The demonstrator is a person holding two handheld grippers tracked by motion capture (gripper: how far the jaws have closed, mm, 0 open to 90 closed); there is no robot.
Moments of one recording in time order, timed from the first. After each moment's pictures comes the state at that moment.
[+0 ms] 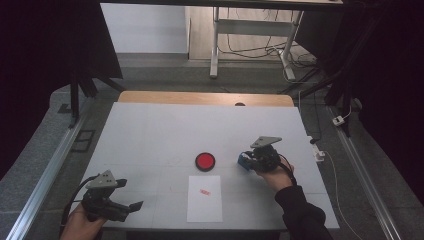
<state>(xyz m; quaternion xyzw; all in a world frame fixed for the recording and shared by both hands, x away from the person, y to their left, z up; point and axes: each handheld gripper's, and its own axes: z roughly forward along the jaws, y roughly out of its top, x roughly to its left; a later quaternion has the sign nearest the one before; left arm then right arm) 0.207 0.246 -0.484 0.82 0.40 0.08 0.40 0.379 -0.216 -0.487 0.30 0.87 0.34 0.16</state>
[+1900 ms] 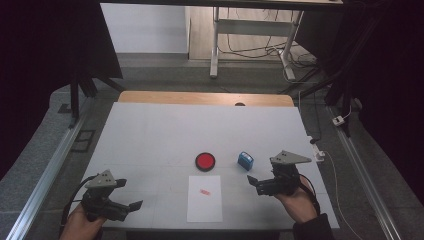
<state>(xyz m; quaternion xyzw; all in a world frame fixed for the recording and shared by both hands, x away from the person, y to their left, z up) 0.208 0.248 -0.484 0.82 0.40 0.07 0.40 0.294 -0.244 -0.443 0.37 0.82 0.40 0.18</state>
